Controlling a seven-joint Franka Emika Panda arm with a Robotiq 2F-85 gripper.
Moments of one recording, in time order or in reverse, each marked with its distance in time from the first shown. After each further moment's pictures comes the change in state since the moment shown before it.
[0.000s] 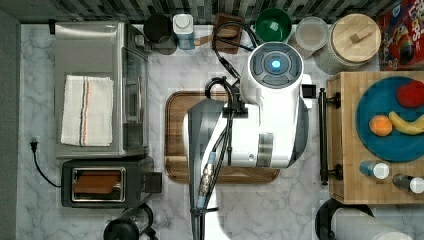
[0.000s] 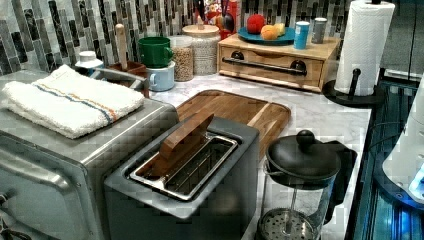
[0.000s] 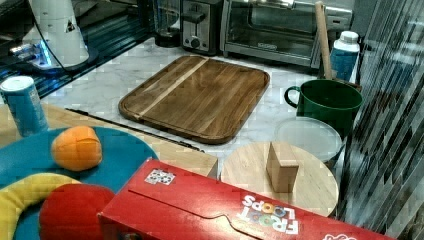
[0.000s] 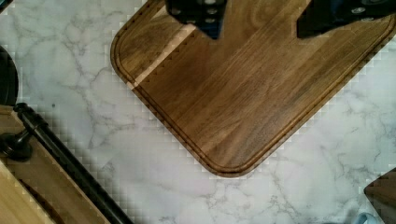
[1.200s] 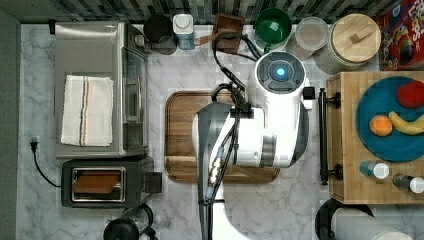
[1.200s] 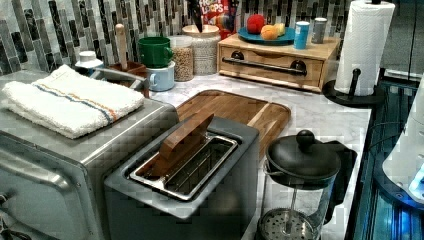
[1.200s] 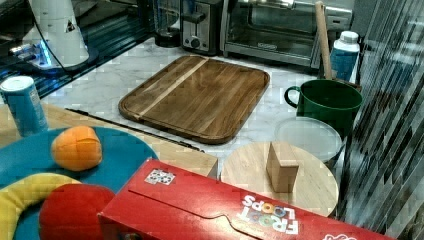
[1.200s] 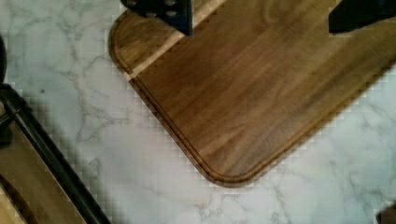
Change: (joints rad) arm -0.010 0.014 -0.019 -0.088 0.015 0.078 -0.138
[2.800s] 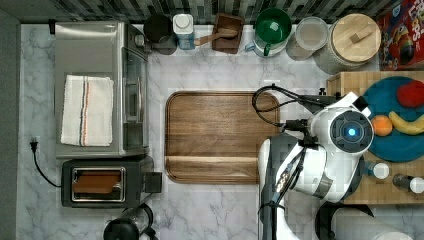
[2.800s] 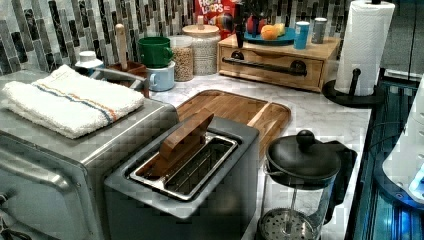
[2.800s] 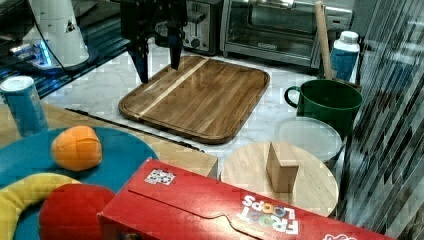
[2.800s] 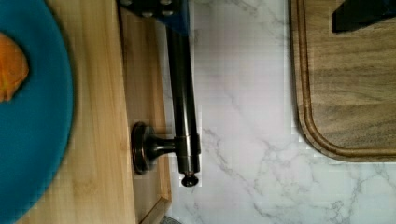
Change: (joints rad) arm -0.137 -0.014 -0.148 -0.256 -0.092 0.469 -0.812
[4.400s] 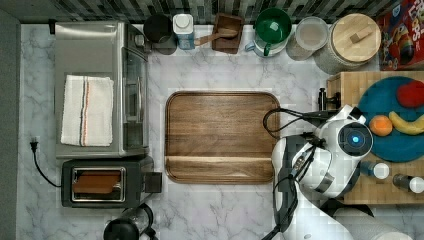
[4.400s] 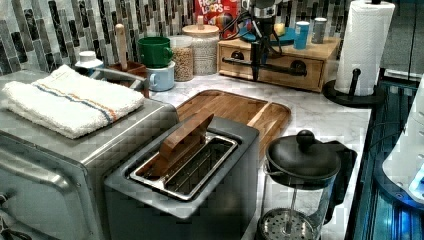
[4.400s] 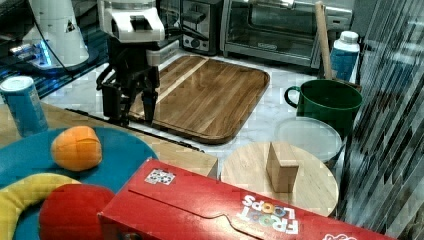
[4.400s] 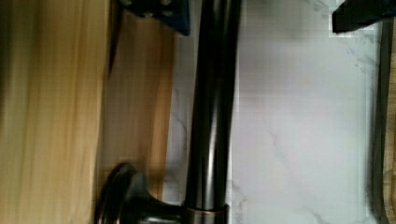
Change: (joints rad) arm -0.078 0.224 -0.031 -0.043 0.071 0.221 -0.298
